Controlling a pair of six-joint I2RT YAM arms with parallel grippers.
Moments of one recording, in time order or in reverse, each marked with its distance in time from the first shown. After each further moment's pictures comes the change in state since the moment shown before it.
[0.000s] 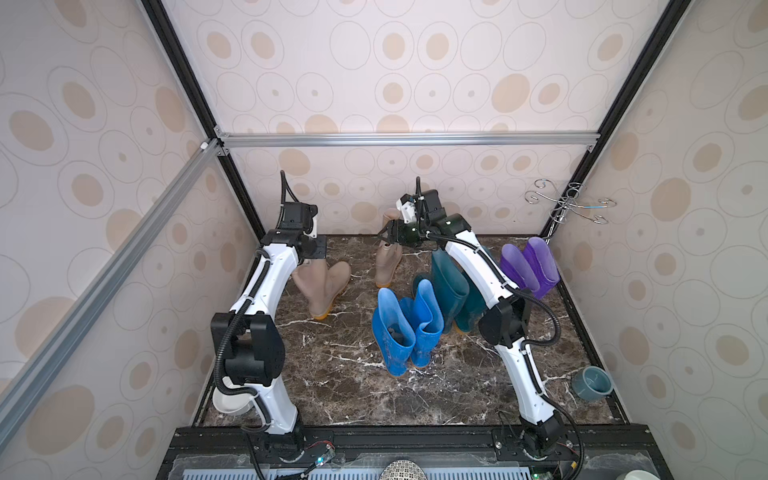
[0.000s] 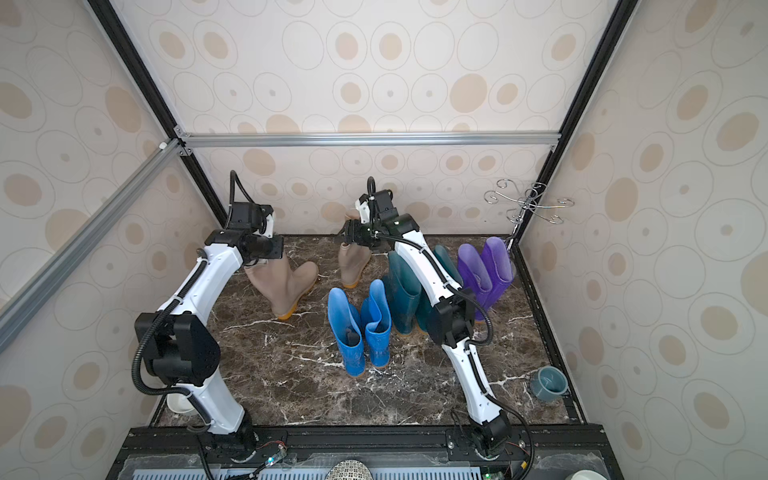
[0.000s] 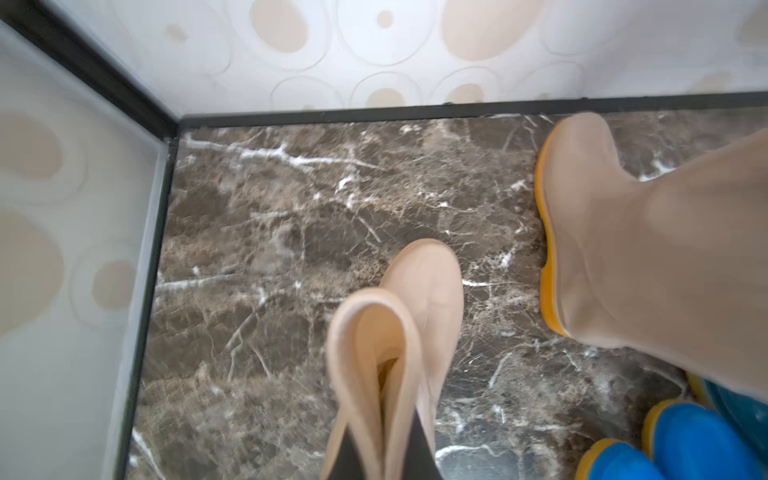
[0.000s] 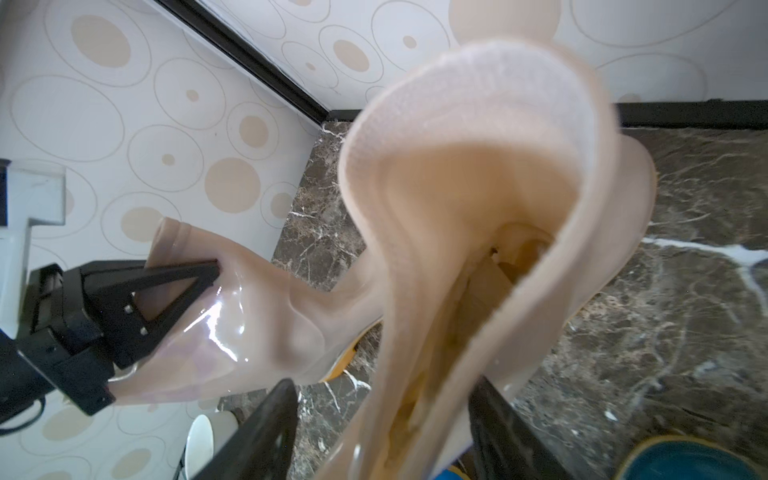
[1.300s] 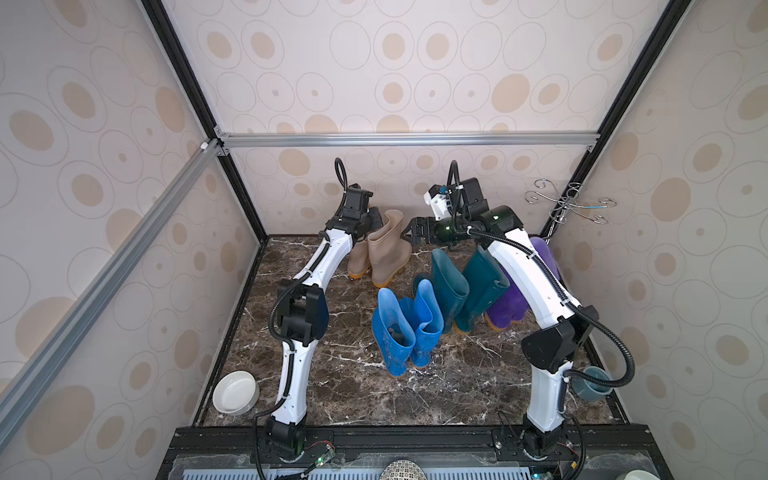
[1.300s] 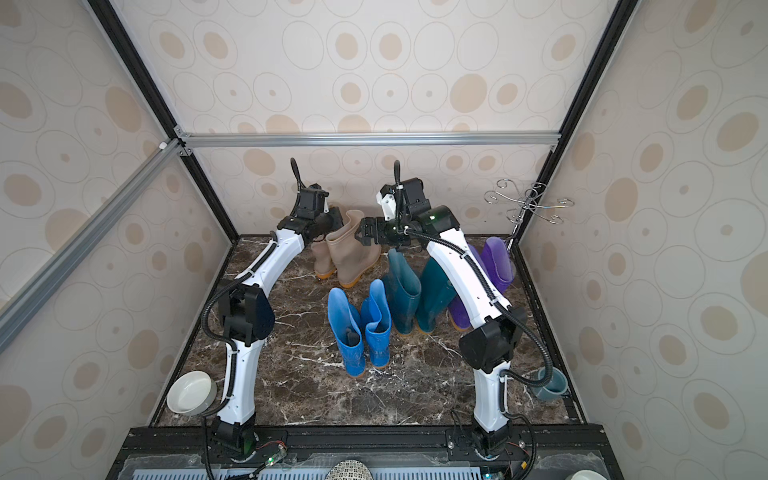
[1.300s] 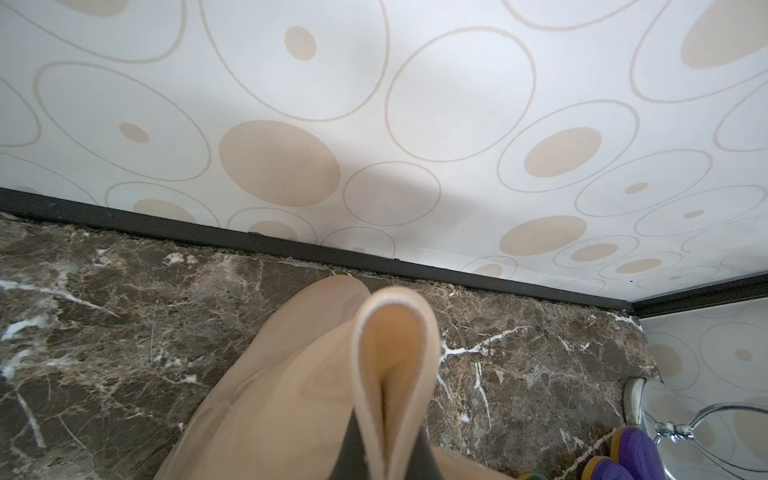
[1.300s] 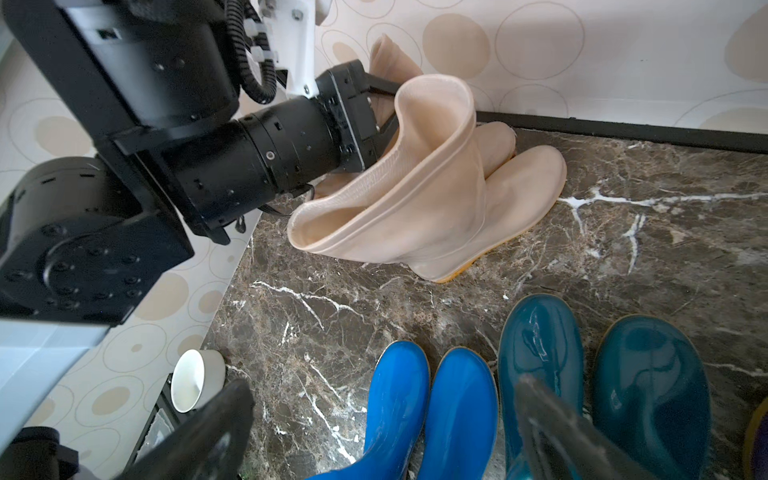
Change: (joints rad) left arm -0.258 0.510 0.552 0.227 -0.027 -0.489; right arm -0.020 -0.437 -0.357 -0.129 0.098 -0.156
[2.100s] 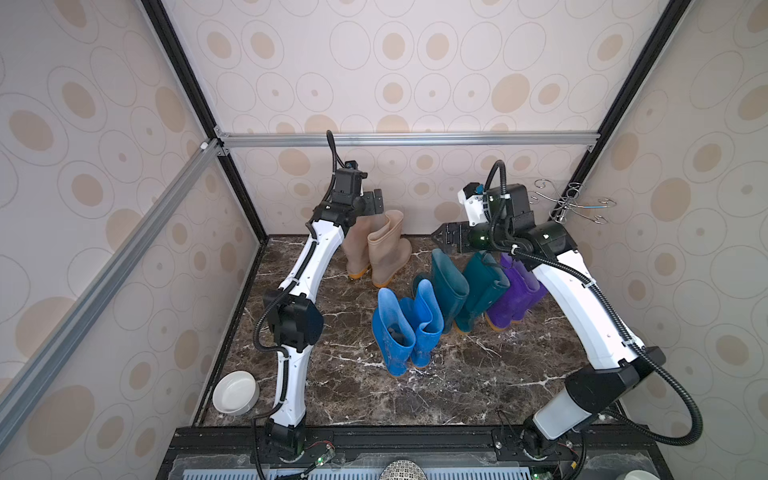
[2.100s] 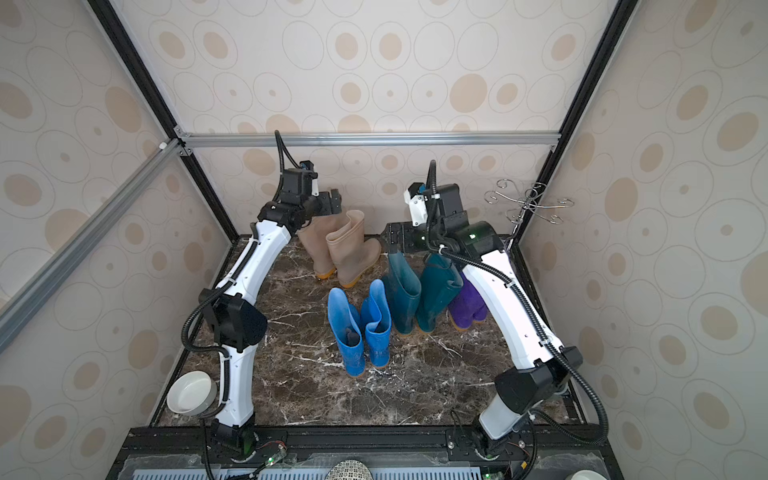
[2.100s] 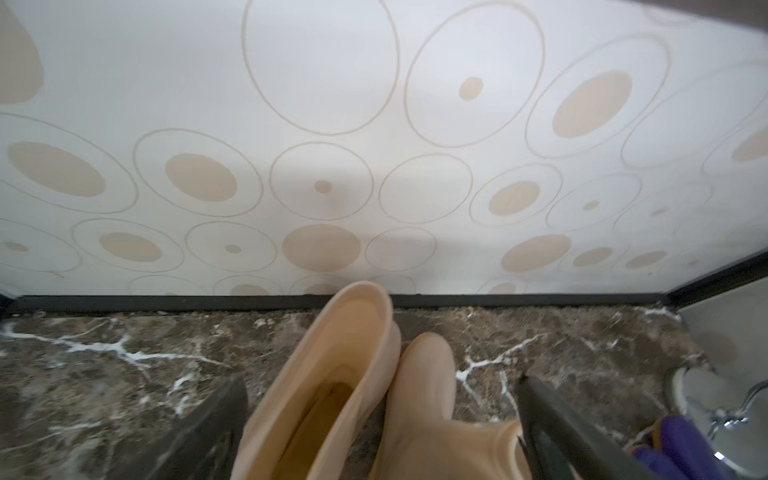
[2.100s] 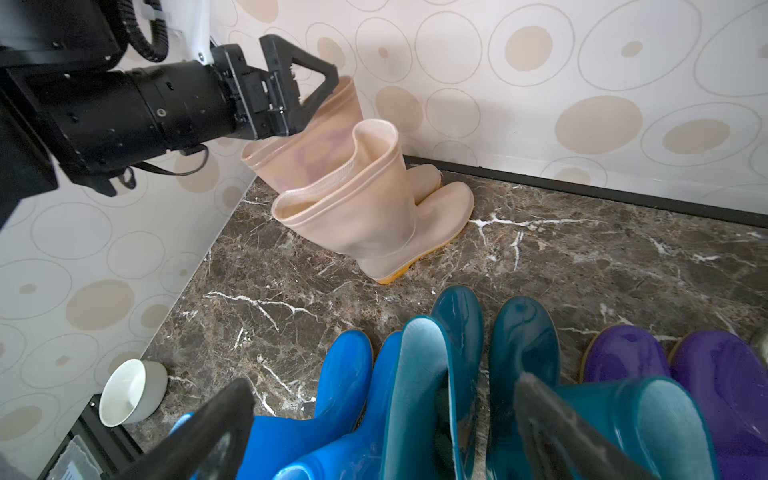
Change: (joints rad) left arm 0.016 -0.133 0.090 -0.184 -0.115 0.307; right arm -0.038 -0.386 -0.348 0.068 0.158 -0.103
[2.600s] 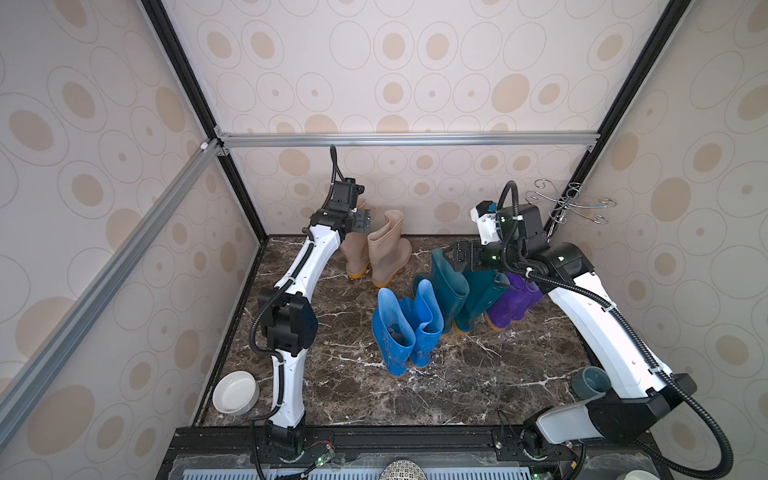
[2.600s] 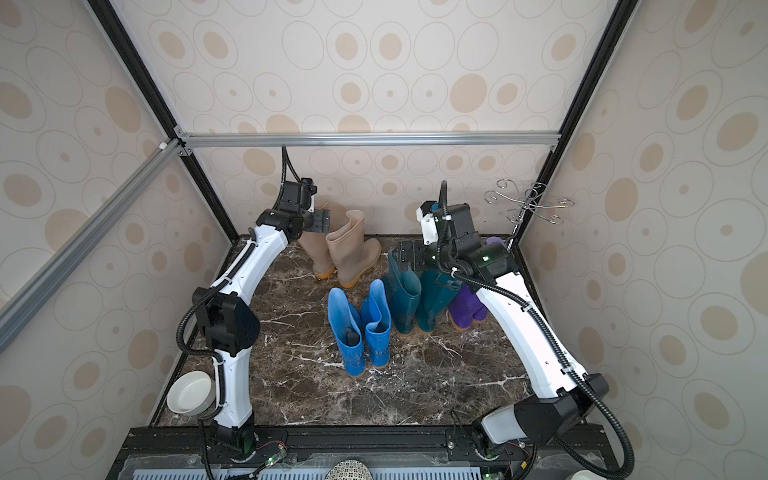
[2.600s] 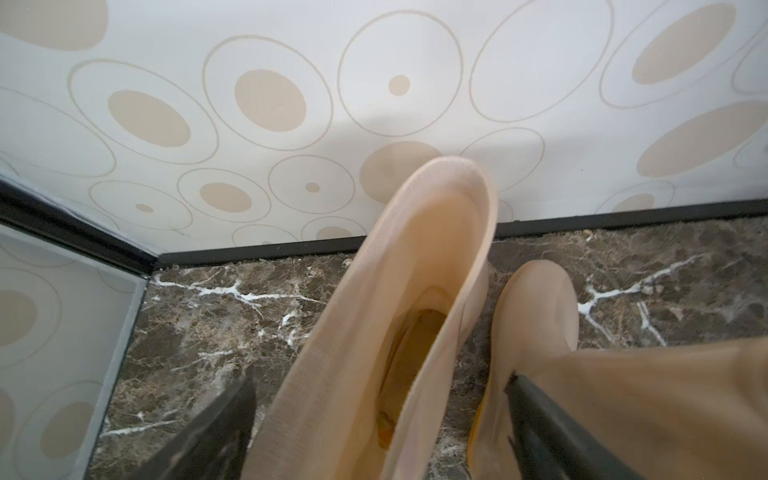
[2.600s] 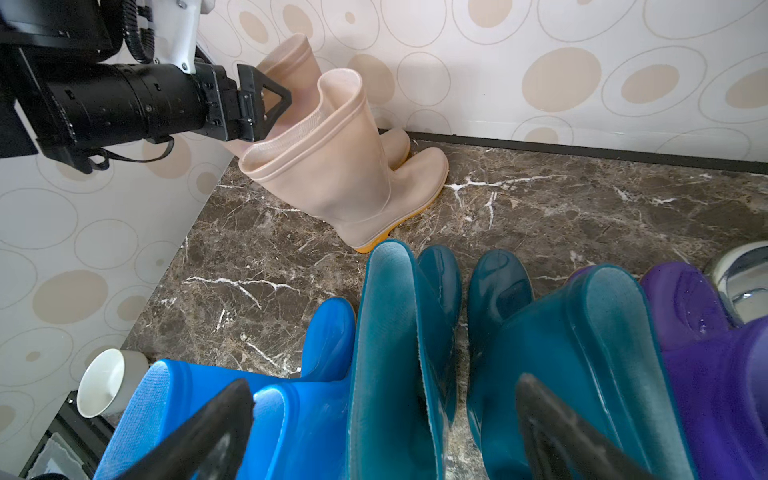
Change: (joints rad) left arm 0.020 -0.031 -0.127 -0.058 -0.129 0.161; right arm 0.000 -0.157 -0.214 0.024 0.056 0.033
